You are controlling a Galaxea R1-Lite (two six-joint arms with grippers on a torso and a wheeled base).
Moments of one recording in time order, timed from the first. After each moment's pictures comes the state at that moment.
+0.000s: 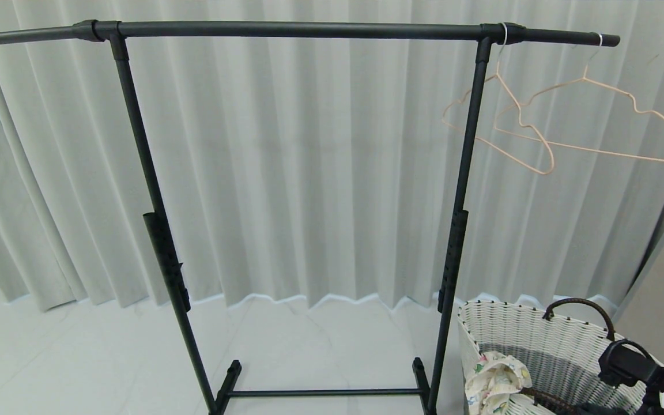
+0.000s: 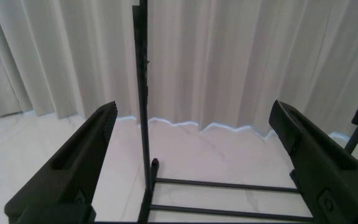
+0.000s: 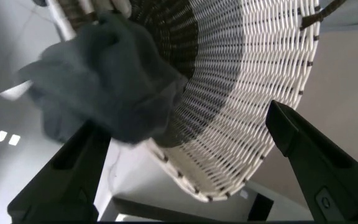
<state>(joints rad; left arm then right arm) 0.00 0.00 0.00 0.00 0.03 0.01 -0.17 1.78 -0.15 -0.69 0.00 -0.84</state>
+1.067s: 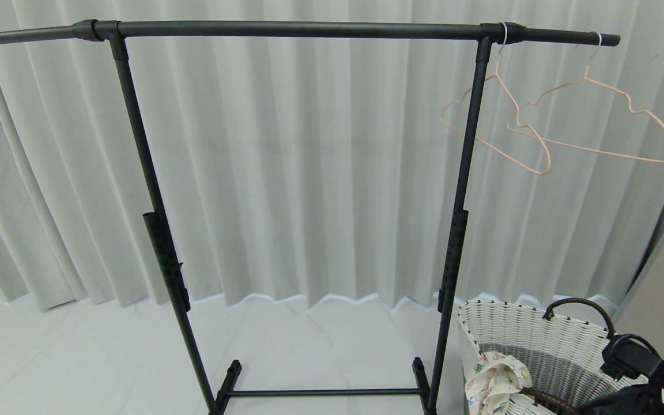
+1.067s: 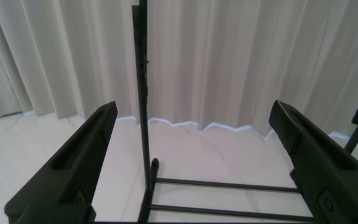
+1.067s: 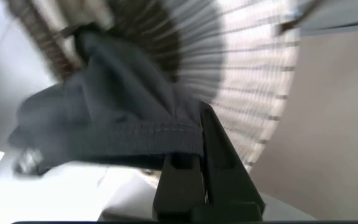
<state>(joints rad) 0.00 0.00 0.00 0.00 0.03 0.01 -0.17 1.75 -0.11 -0.81 -0.02 -0.84</state>
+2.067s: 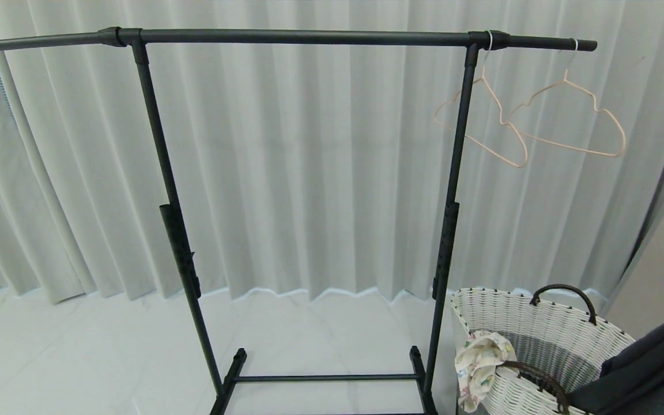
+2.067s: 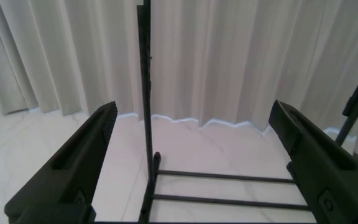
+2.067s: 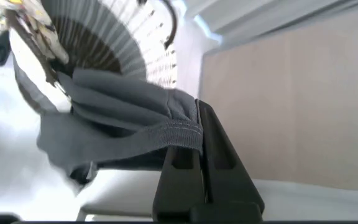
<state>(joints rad) 0.00 0.00 0.00 0.00 0.03 0.01 -0.13 1.09 -0.98 0.48 -0.05 -0.77</state>
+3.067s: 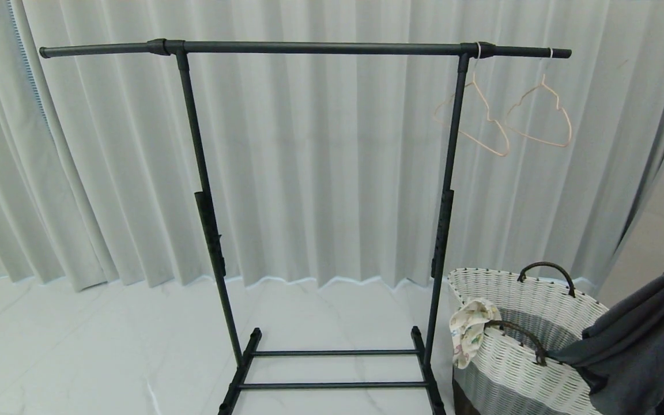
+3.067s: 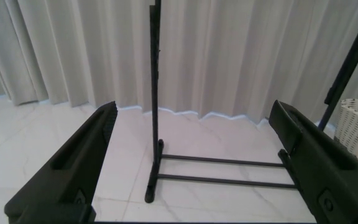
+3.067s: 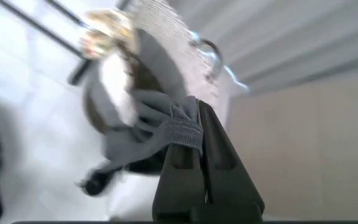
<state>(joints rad) 0.00 0.00 0.00 0.00 0.03 -0.01 0.19 1.10 -1.02 0.49 -0.05 -0.62</state>
